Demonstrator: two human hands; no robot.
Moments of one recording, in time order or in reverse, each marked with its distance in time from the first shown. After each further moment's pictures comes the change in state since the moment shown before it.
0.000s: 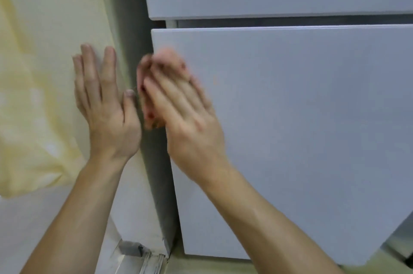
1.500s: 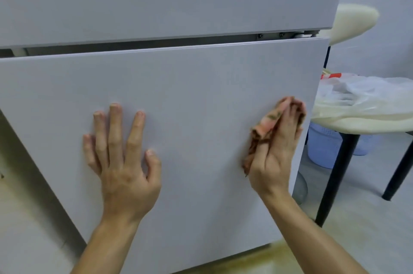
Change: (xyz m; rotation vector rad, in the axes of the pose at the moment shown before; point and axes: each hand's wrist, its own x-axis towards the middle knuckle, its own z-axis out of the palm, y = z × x) left_hand -0.084 0.170 0.079 -0.053 -0.077 0.167; right_hand -0.129 0.168 -0.220 -0.213 0.199 0.614
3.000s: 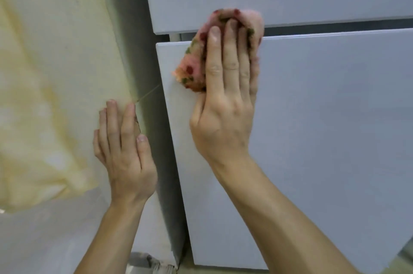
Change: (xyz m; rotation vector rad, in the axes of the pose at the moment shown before) left_hand -0.015 -0.173 -0.086 0.091 0.026 -0.289; right_hand -0.006 -0.255 0.174 0.146 0.075 -0.303
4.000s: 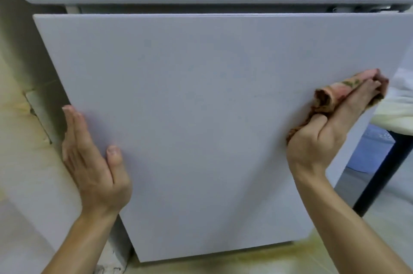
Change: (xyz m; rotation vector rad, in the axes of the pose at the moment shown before) left_hand -0.046 0.059 0.051 -0.215 0.065 0.151; right_hand -0.028 0.202 -0.176 -0.100 0.207 0.464
